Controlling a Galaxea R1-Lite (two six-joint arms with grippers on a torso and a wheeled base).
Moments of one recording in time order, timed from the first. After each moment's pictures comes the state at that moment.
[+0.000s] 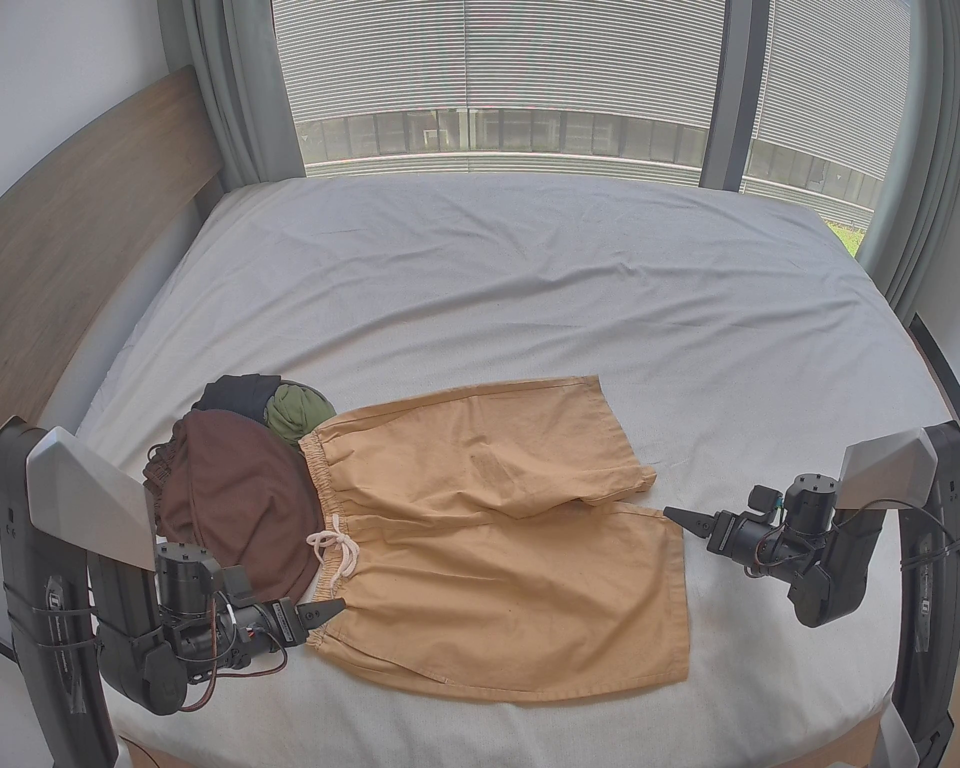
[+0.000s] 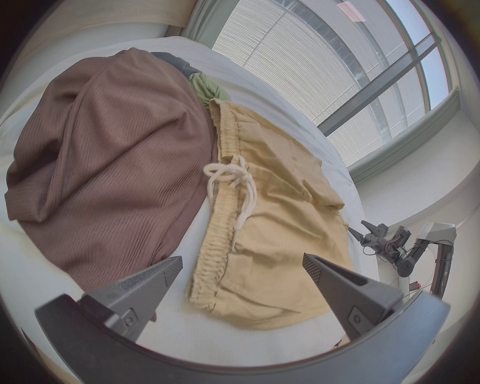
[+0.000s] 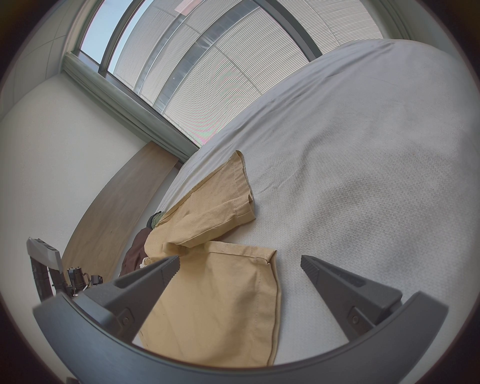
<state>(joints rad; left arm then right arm) -0.16 2.32 -0.16 -1.53 -0.30 -0.47 0.03 2.50 -0.62 -1.55 0.55 0.49</state>
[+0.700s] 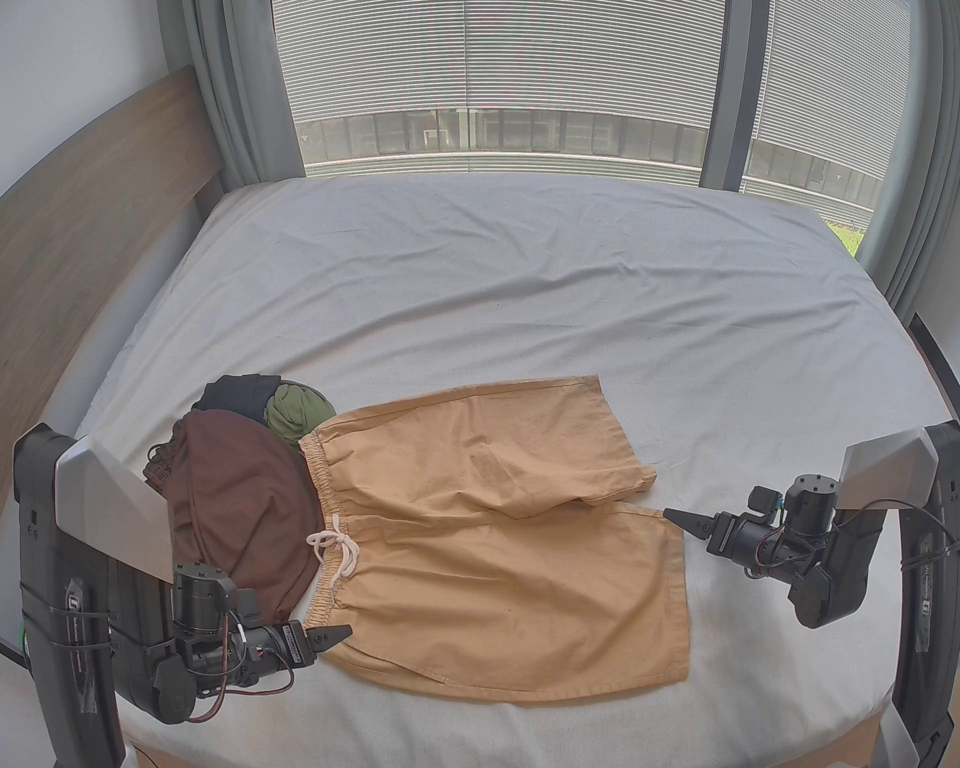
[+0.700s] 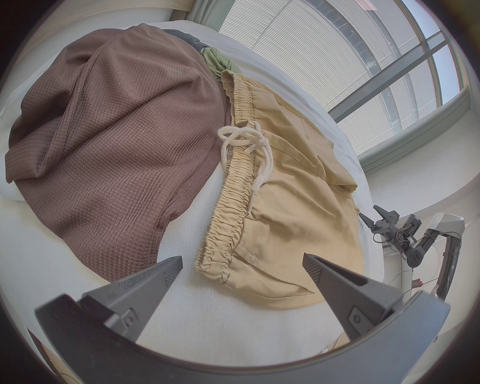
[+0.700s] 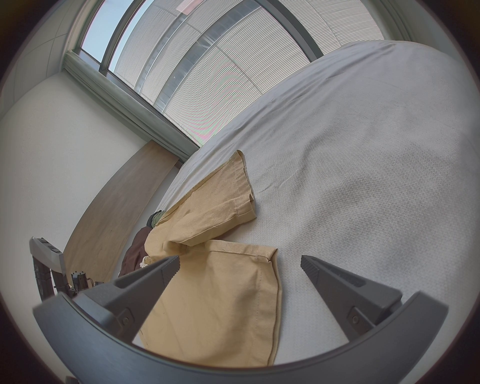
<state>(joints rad) -0.18 2.39 -0.13 -1.52 -0.28 -0.47 0.03 2.50 -0.61 -1.55 0.55 0.48</state>
